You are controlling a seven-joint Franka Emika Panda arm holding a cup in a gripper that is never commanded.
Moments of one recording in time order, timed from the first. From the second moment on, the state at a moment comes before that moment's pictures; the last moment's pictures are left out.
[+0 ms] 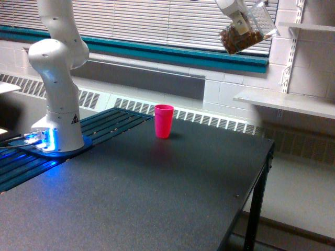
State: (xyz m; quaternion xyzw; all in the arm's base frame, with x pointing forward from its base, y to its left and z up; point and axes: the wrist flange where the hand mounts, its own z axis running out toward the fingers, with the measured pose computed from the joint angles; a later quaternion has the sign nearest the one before) arm 0.575 -0.041 0.558 -0.89 0.33 -0.30 0.07
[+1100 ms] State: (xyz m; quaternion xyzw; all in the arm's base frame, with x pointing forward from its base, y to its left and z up) arm 0.524 0.066 0.514 -0.93 0.22 -0.28 0.06
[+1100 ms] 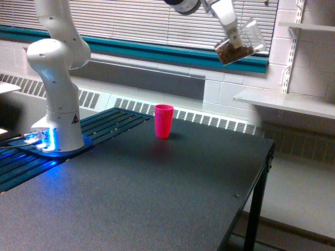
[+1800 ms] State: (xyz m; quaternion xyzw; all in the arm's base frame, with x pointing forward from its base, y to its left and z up) arm 0.408 0.144 0.477 -0.95 0.11 -0.28 0.03
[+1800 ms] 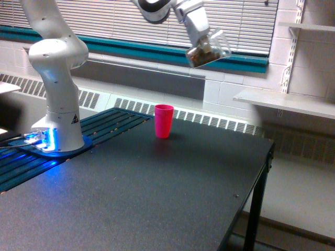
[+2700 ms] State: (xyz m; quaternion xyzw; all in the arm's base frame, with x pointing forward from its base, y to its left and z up) arm 0.281 0.212 0.441 -0.96 0.07 -0.26 0.01
